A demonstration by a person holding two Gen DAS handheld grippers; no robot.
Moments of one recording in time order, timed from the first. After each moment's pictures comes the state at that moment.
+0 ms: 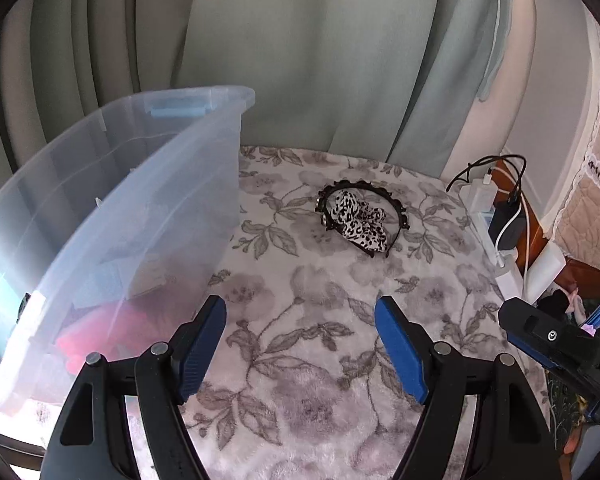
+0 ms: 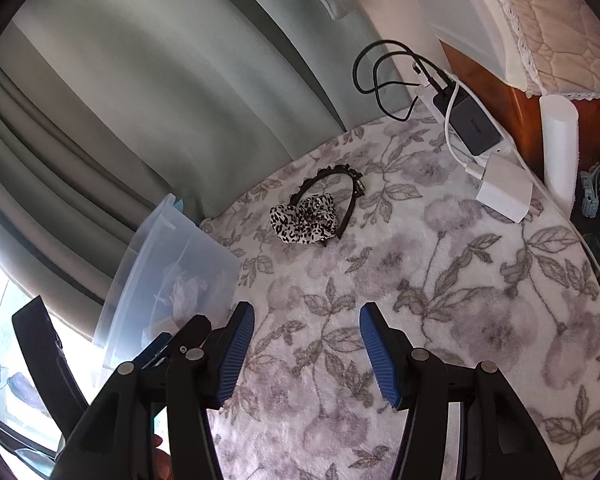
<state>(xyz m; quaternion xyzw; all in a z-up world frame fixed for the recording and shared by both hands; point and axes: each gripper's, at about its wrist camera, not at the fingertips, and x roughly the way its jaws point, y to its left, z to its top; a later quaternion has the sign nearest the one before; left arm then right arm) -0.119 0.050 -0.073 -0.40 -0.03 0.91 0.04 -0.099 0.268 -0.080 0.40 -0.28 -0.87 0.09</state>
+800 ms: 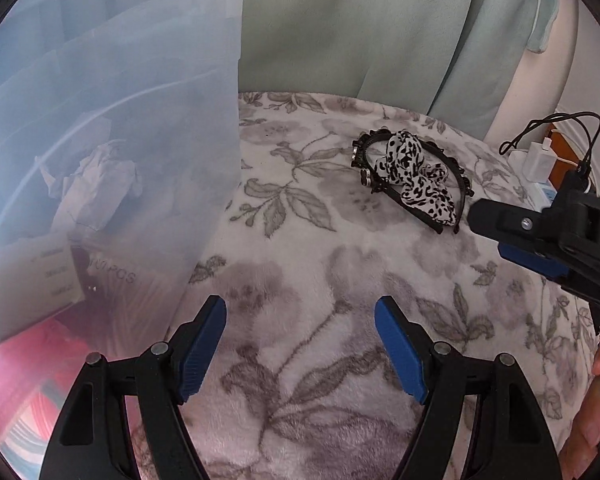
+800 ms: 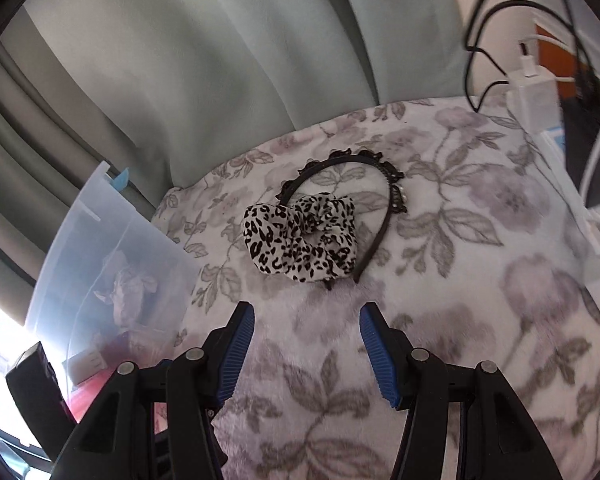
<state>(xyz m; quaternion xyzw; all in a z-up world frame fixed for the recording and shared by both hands) -0.181 0.041 -0.148 -0.45 -0.01 0.89 0.03 -0.224 0.222 -0.128 0.45 -0.19 -0.87 0.11</state>
